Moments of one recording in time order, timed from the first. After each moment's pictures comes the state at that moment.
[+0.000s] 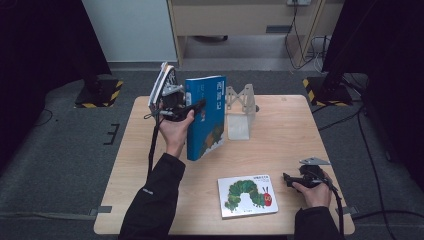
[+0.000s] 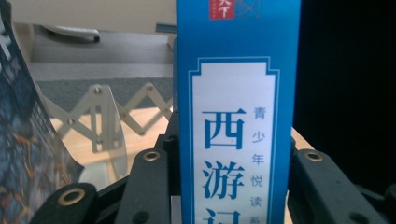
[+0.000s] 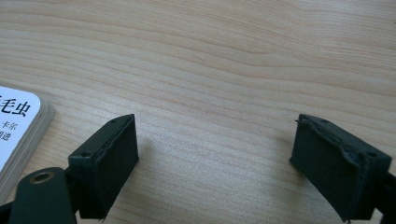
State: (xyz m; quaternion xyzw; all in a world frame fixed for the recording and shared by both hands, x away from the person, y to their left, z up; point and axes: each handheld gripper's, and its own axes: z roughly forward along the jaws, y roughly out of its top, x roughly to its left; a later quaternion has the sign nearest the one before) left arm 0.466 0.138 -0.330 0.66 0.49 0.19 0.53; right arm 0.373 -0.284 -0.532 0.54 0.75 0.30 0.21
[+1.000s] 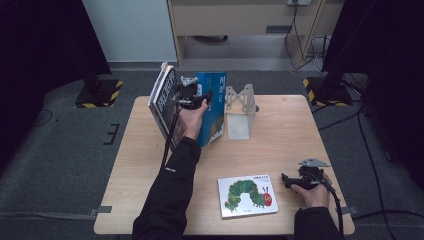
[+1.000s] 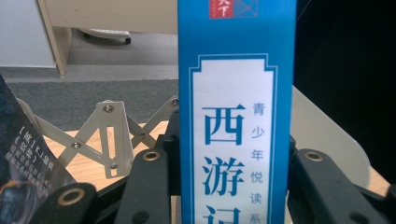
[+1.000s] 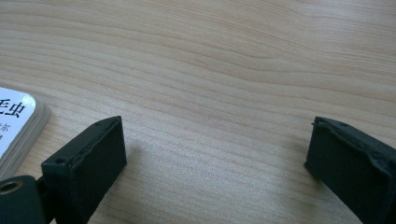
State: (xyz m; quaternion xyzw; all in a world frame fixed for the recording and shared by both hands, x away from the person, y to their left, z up) left arm 0.533 0.108 -0.366 0.65 0.52 0.23 0.50; right arm 0.373 -0.282 -0.539 0.53 0.75 0.32 0.22
